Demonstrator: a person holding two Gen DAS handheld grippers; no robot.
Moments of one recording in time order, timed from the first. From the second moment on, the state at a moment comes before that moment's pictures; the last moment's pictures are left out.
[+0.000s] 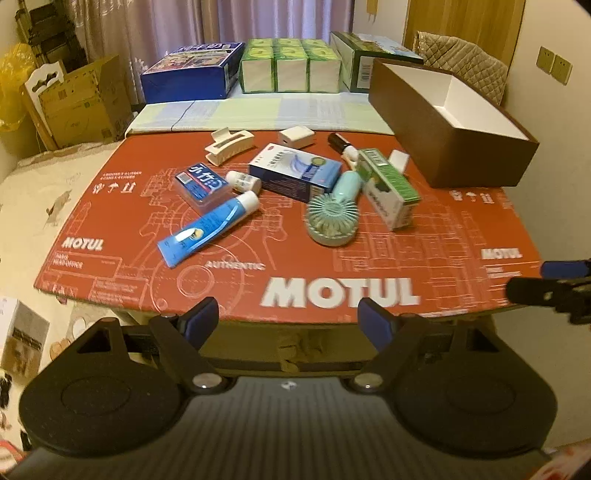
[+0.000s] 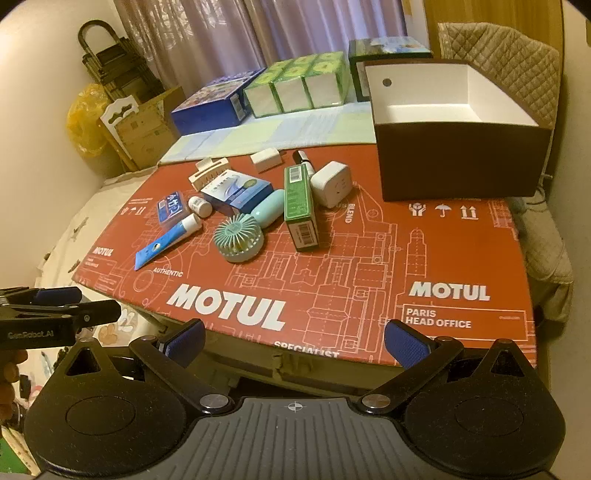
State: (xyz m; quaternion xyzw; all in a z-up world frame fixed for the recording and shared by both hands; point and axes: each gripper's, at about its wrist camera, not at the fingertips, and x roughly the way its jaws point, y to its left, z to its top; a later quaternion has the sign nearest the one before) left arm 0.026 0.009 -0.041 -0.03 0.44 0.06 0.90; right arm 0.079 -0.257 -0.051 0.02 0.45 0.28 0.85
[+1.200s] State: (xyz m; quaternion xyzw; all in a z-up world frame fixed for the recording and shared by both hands) left arm 0.176 0.126 -0.140 0.03 0.49 -0.07 0.87; right arm 0.178 -0.203 -0.086 0.06 0.48 0.14 0.86
